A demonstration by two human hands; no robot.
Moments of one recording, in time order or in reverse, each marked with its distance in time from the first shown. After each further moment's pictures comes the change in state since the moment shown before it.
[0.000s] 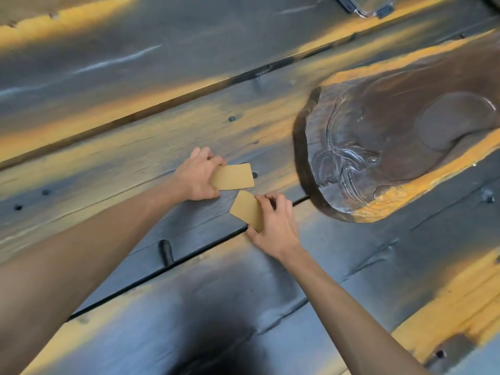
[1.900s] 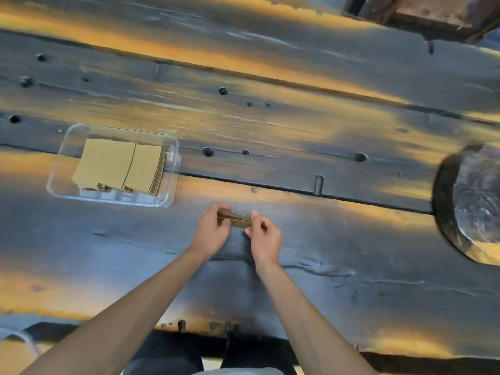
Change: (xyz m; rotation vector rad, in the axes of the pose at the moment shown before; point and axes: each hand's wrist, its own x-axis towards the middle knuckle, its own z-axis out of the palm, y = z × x) left_hand -0.449 -0.077 0.182 -1.021 0.654 -0.711; right_hand -0.244 -0.249 0.196 0.896 -0.167 0.232
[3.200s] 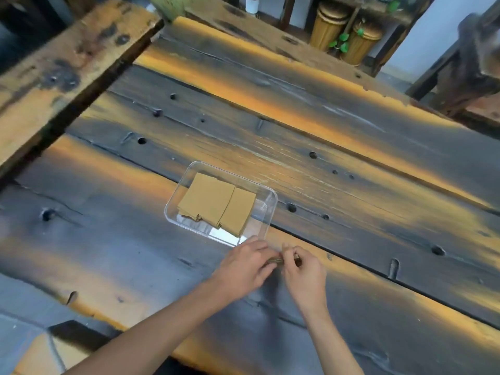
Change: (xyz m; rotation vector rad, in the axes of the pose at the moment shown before) left_hand -0.011 -0.008 -0.157 0.408 0.038 0.620; right_hand -0.063 -0.092 0.103 -0.593 -0.219 -0.463
